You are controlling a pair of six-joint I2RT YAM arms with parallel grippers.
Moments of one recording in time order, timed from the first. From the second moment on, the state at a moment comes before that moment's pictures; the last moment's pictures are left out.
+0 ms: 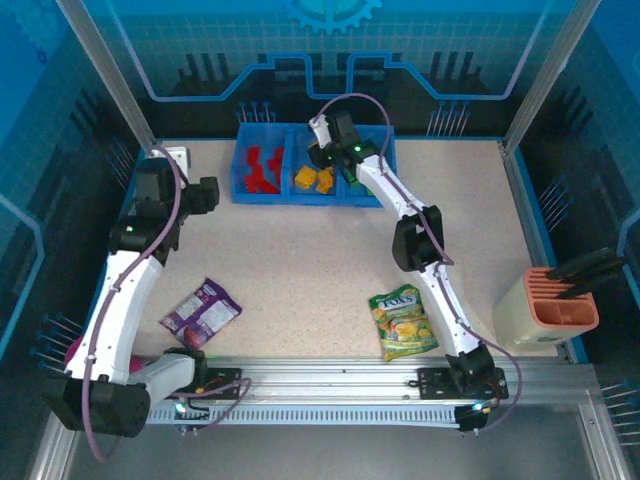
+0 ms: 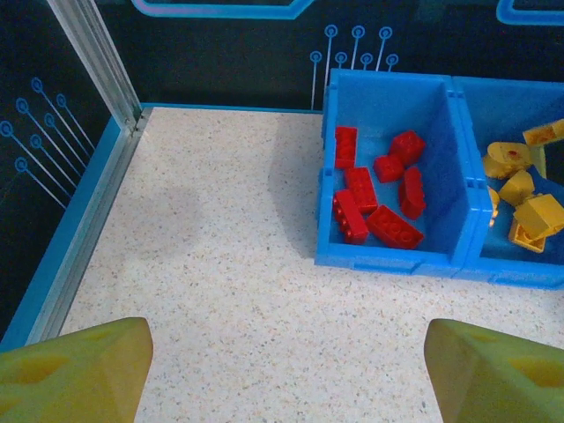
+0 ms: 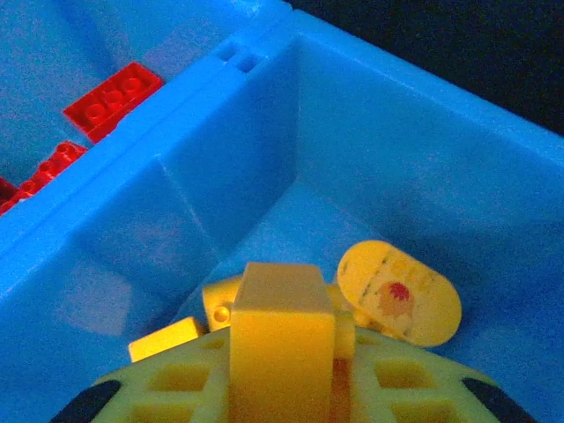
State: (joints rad) left arm -0.04 1.10 1.19 -0.63 -0.16 -0.11; right arm 0.45 2.70 2.66 -0.61 -0.10 -0.10
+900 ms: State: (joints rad) left arm -0.03 1.11 1.06 -0.54 -0.08 -0.17; right arm 0.46 2.45 2.22 -0.37 -0.13 -0.14
